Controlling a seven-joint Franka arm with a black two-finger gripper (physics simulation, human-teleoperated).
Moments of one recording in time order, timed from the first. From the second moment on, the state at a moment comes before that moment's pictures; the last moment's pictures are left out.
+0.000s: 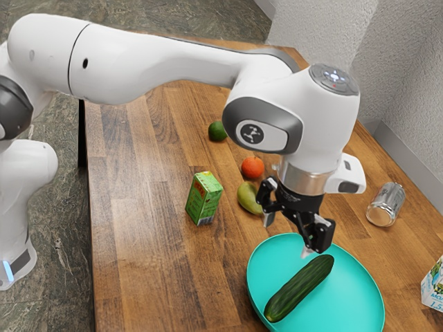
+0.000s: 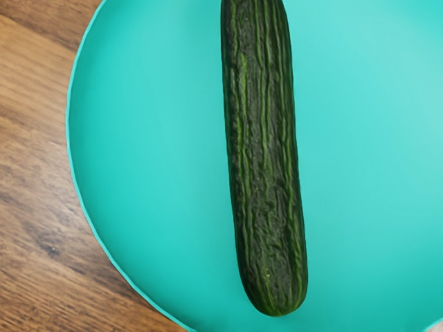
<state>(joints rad) 1.62 -0.32 -2.08 -1.40 -0.19 1.68 -0.96</state>
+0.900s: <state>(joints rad) 1.85 -0.41 -2.21 -1.41 -0.27 1.75 -0.93</state>
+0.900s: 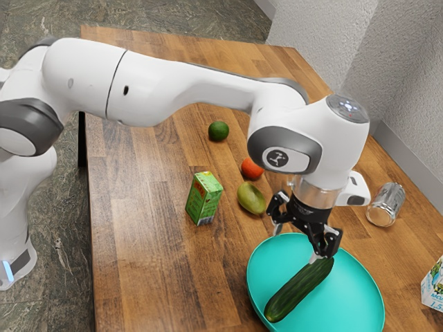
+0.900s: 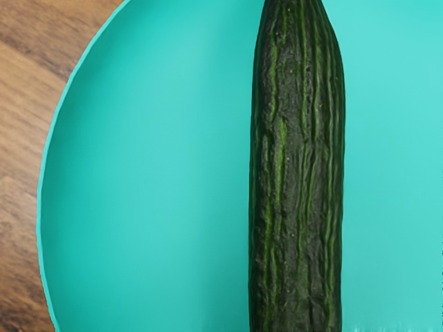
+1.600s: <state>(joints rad) 1.94 -0.51 -2.29 -1.41 -0.33 1.81 -0.91</state>
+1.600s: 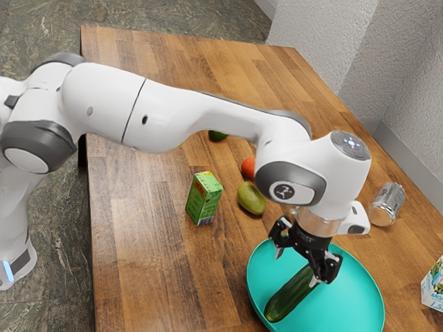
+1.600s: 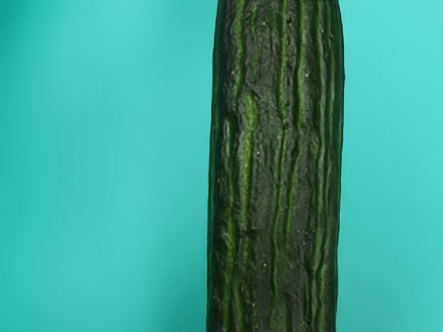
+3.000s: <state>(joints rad) 2.01 -0.59 -2.34 -1.41 -0.40 1.84 -0.91</state>
